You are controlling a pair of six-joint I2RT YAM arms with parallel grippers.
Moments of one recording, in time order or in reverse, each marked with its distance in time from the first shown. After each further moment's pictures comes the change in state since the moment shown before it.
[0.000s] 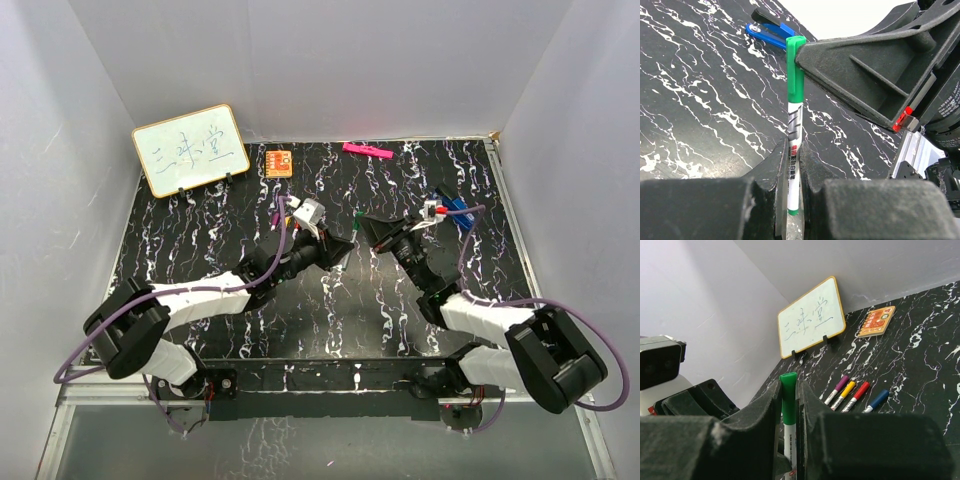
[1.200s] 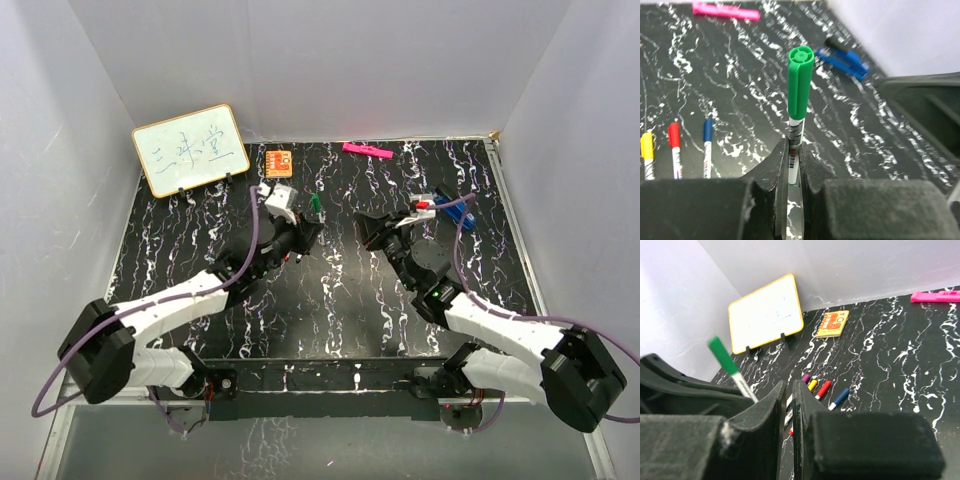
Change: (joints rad) left arm 0.077 -0.200 -0.010 -0.186 -0.174 0.064; right arm 0.181 -0.126 0.157 -0.406 0.308 -0.262
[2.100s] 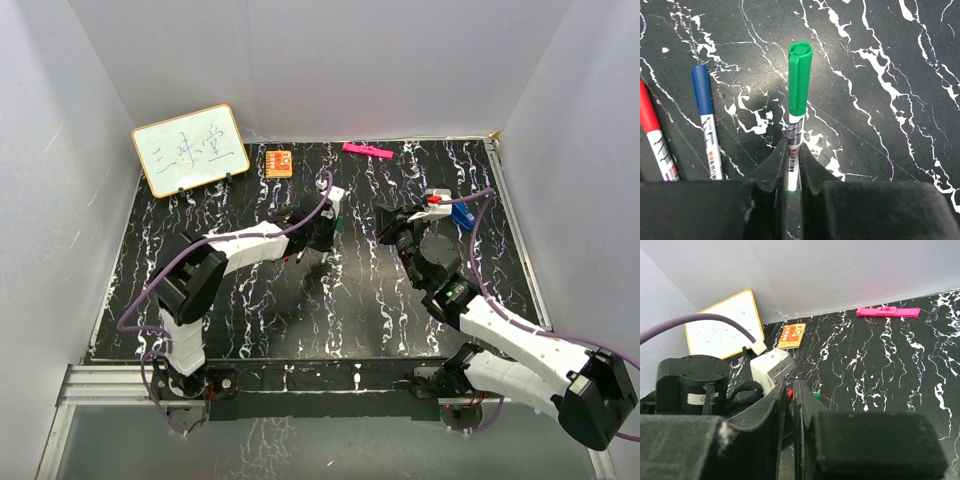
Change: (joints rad) left arm 0.053 0.634 0.525 -0.594 0.062 0.151; right arm 0.000 -0.142 0.096 -0.274 0.185 -0.103
